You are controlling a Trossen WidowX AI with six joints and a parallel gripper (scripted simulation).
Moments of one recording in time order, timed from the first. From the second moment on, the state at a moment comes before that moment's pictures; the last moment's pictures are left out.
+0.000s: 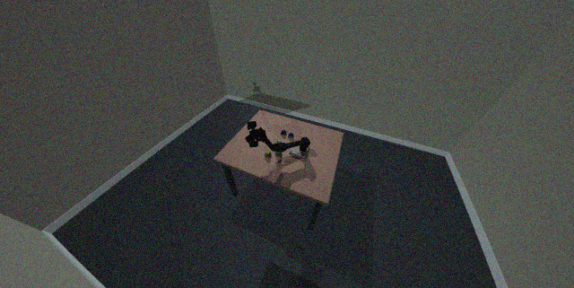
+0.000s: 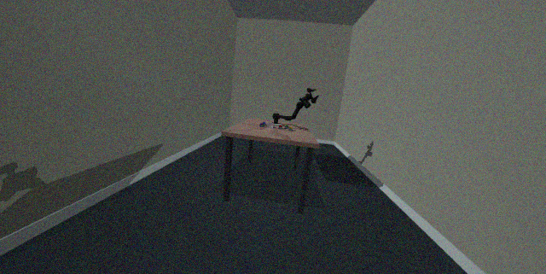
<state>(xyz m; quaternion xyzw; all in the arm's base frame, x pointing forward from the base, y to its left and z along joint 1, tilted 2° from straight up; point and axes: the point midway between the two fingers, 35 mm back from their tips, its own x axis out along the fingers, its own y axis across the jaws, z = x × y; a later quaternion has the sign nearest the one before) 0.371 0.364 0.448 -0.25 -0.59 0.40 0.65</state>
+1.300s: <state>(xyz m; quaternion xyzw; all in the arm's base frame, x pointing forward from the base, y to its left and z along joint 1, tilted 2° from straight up) -0.075 0.051 0.654 0.25 -0.84 -0.14 0.45</state>
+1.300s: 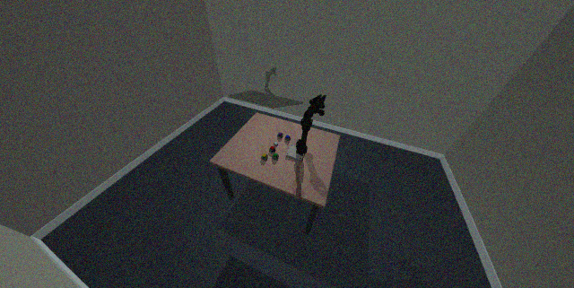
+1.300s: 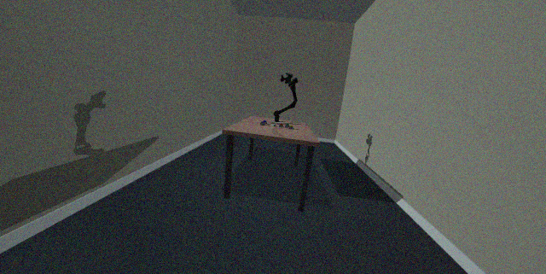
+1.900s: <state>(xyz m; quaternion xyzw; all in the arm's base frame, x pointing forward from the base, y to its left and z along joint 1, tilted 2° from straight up) 0.116 -0.193 0.520 0.55 -0.36 -0.40 0.64</state>
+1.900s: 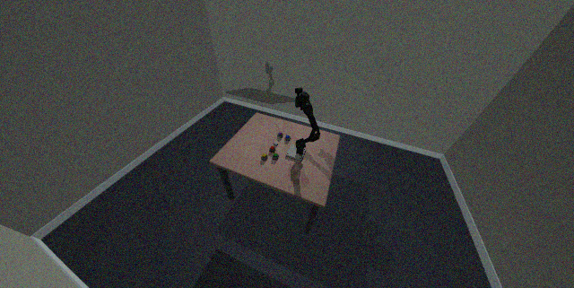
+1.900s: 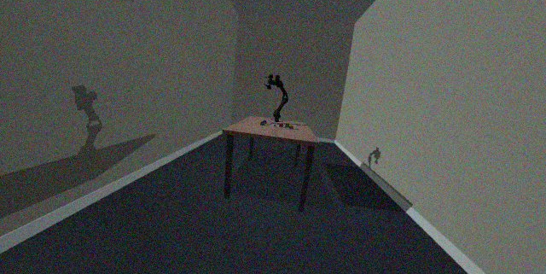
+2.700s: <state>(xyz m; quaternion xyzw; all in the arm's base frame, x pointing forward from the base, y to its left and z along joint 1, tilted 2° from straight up) 0.288 0.055 0.195 0.23 0.57 -0.16 0.77</state>
